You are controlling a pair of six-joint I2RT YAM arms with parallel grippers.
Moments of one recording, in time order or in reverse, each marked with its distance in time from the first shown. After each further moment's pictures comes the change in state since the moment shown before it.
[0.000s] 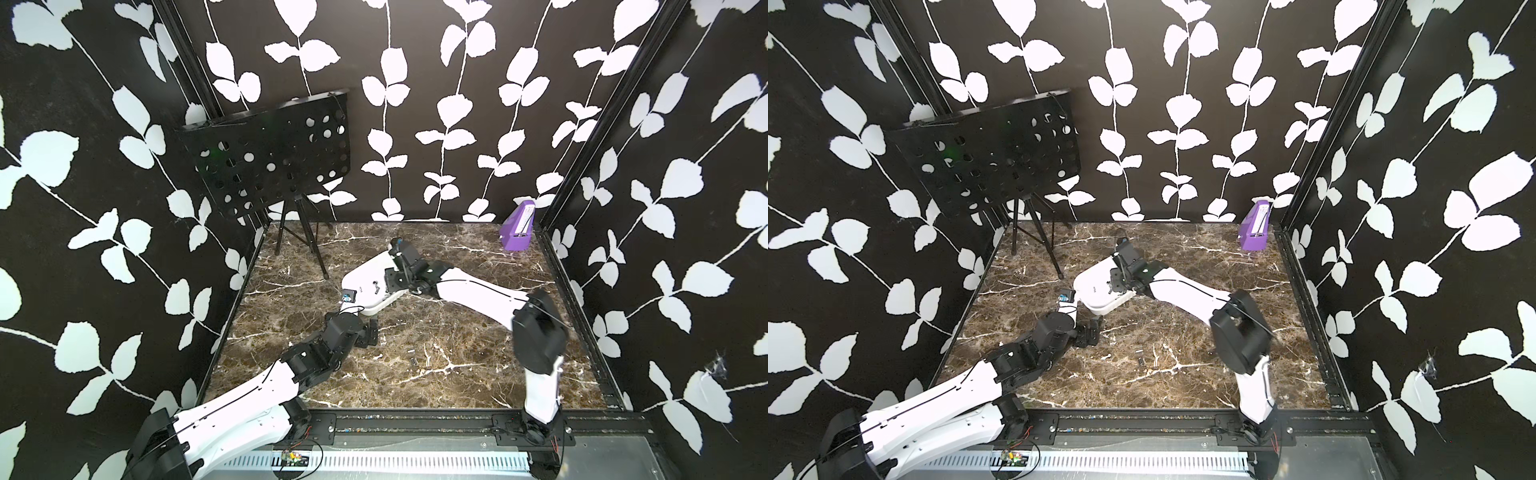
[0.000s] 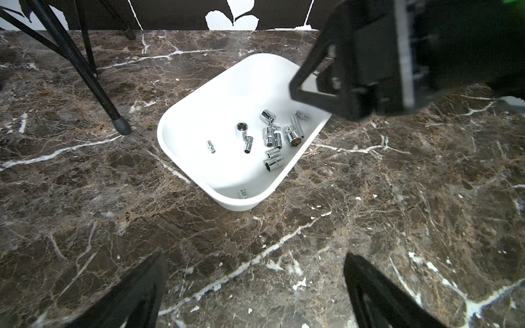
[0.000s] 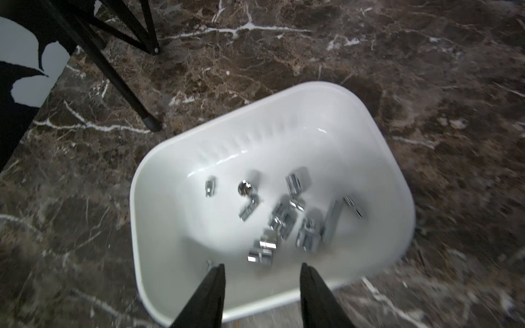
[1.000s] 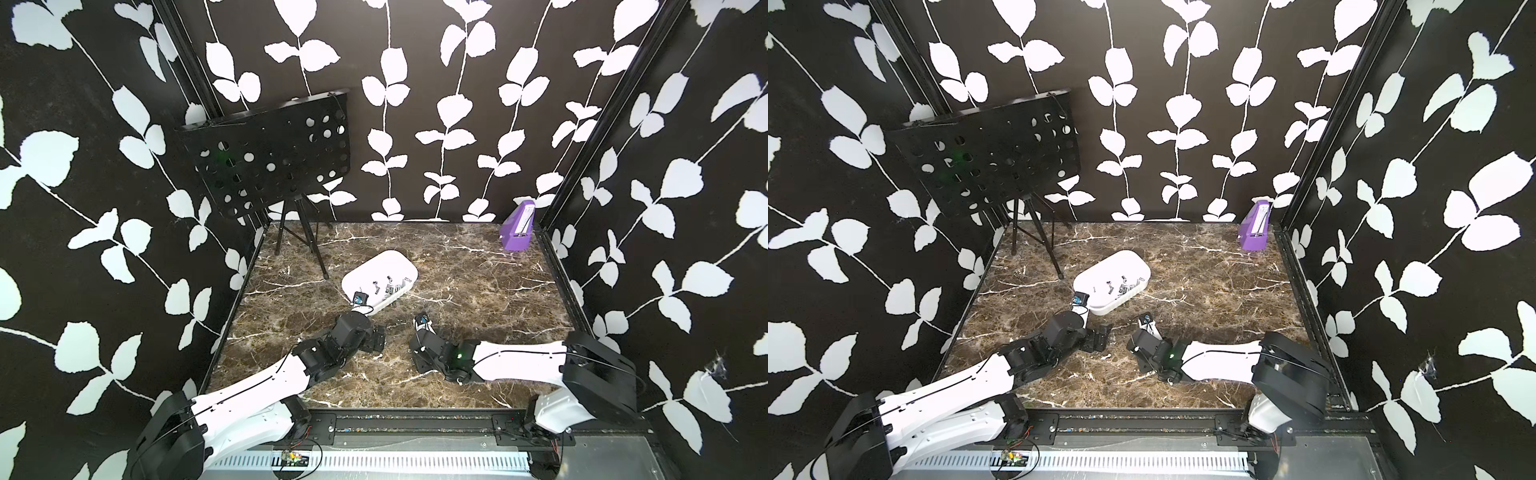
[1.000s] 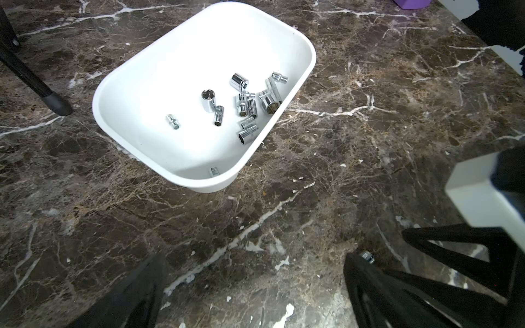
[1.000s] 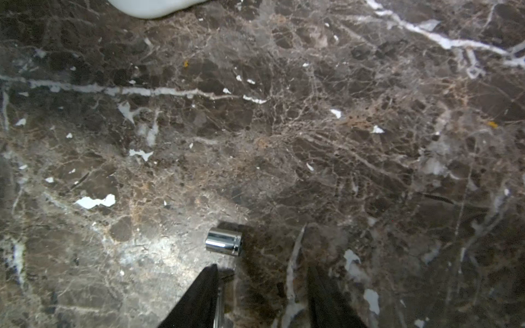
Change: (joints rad) left arm 0.000 0.106 0.000 0.029 0.116 0.025; right arm 0.317 -0.317 -0.763 0.223 0.196 0.229
